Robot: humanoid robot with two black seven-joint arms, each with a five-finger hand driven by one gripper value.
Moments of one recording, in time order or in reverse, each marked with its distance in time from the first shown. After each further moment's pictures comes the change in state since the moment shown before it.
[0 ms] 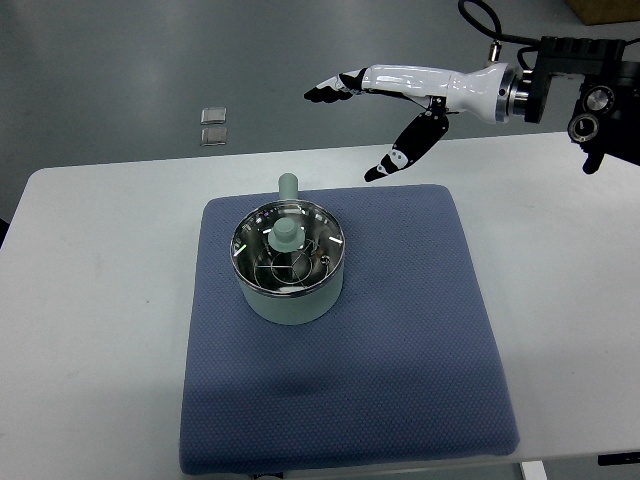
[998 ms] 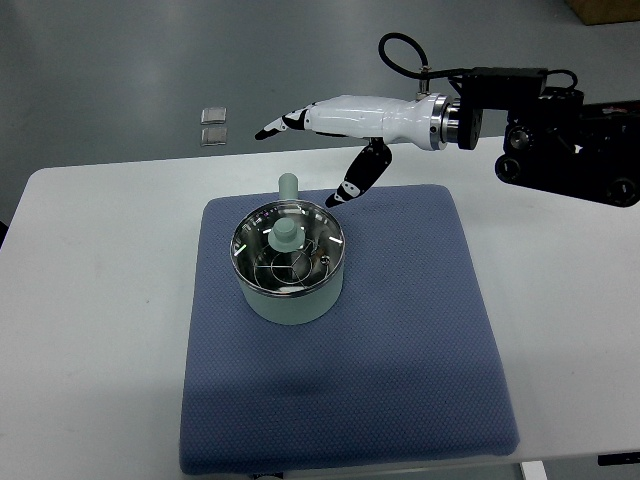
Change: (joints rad) left arm 0.000 0.000 0.000 0.000 0.000 0.000 0.000; right arm 0.143 0.164 -0.272 -0.010 -0.048 -0.255 -0.023
